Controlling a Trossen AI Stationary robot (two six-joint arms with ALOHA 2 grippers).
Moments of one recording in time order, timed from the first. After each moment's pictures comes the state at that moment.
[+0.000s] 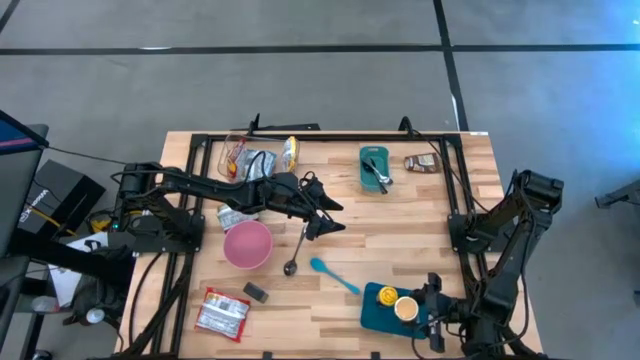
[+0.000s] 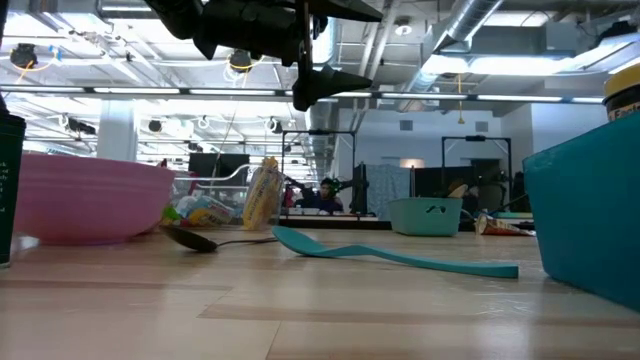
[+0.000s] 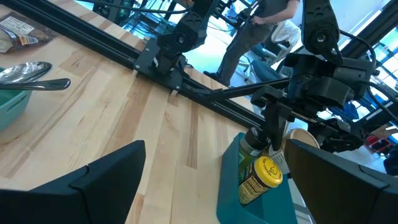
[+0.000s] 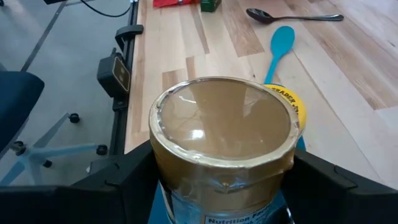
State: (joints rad) left arm 0.03 1.61 0.95 0.43 0.18 -0.51; right arm 1.18 1.51 0.88 -0.42 0.90 1.15
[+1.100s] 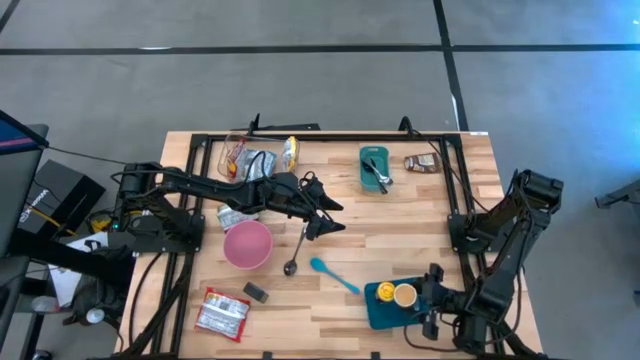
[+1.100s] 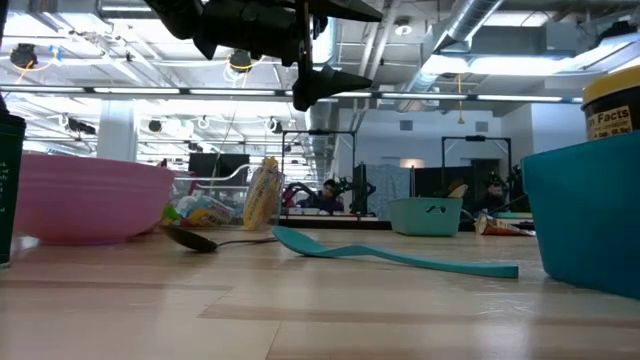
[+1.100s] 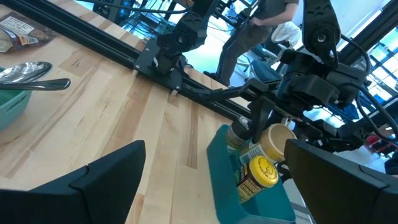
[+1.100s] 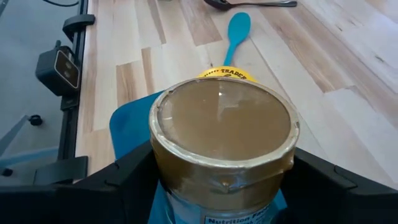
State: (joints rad) left arm 0.04 1.61 0.95 0.43 0.18 -0.51; right arm 1.14 1.51 0.88 -0.60 0.89 1.29
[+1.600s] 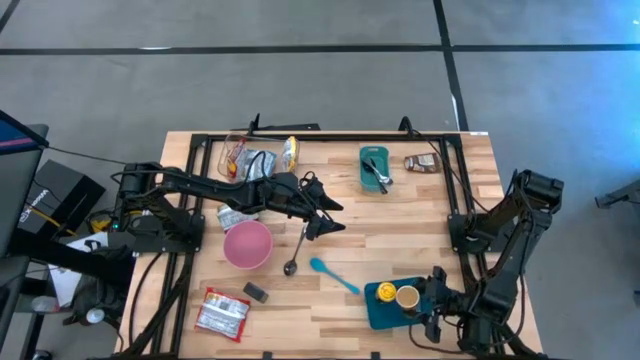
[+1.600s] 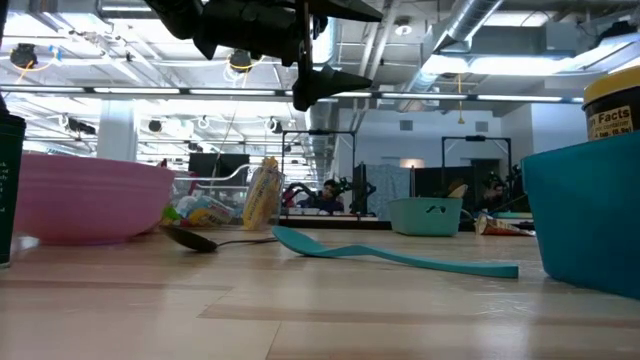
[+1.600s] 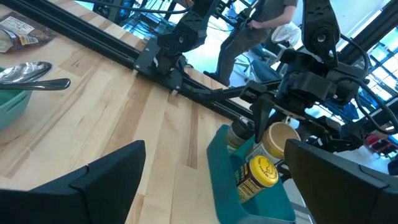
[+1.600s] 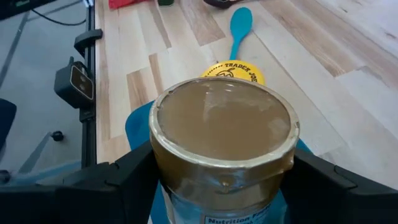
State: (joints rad) left arm 0.04 1.61 0.95 0.43 0.18 -0.51; right arm 1.17 1.51 0.88 -0.59 0.90 1.43
